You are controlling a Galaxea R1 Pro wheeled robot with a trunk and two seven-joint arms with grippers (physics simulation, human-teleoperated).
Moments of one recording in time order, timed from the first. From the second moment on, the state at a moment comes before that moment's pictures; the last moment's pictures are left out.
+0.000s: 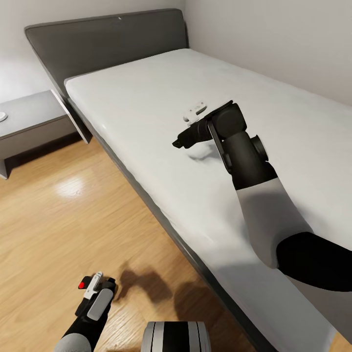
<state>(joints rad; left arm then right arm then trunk) -0.52 -0.08 0.22 -0.60 0.89 -0.11 0.50 -1.43 0.17 0.28 -1.16 0.57 1.04 0.73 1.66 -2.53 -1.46</state>
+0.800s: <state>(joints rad) -0.53 -0.08 0.22 -0.53 0.90 -0.16 0.50 -1.43 0.17 0.28 -1.16 0.57 1.04 0.73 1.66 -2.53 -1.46</state>
